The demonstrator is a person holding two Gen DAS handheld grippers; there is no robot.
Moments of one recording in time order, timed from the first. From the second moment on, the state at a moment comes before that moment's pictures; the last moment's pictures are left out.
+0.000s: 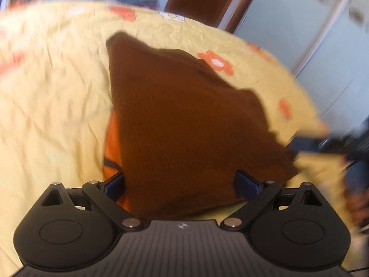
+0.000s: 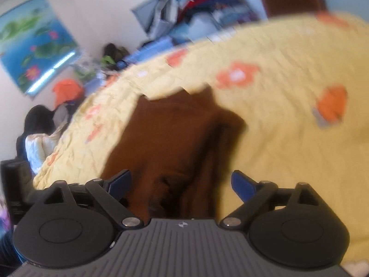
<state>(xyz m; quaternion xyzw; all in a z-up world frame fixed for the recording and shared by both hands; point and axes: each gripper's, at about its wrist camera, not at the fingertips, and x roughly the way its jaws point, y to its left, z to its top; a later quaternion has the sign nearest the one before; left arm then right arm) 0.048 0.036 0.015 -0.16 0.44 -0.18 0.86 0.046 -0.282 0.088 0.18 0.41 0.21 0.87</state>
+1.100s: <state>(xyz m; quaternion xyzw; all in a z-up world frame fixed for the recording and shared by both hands) 0.022 -0.041 0.017 0.10 0.33 -0.16 0.93 0.127 -0.204 0.076 0.06 0.43 0.22 0.87</state>
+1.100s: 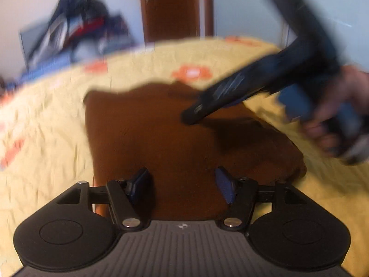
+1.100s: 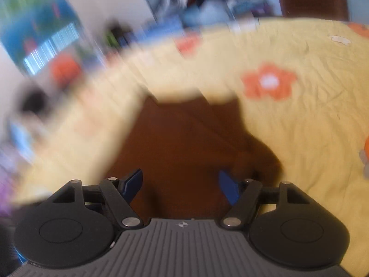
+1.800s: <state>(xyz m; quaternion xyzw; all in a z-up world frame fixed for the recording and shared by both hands) -0.029 -0.035 0.031 0.12 0.28 -0.16 0.94 0.120 -0.193 0.086 0.06 0.41 0.25 0.87</state>
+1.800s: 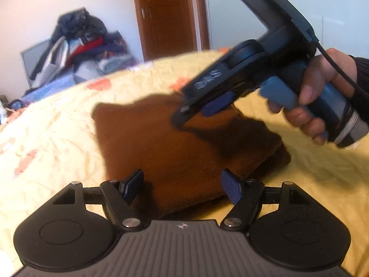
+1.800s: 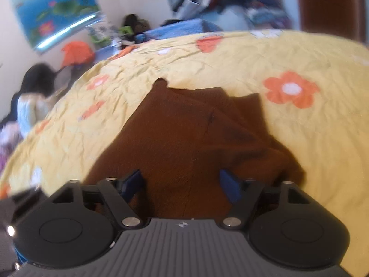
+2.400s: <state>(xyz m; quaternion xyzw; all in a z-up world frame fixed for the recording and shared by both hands) -0.060 -0.023 0.028 0.10 0.32 -0.15 0.93 0.019 -0.214 0.116 0.06 0.38 0.29 0.88</state>
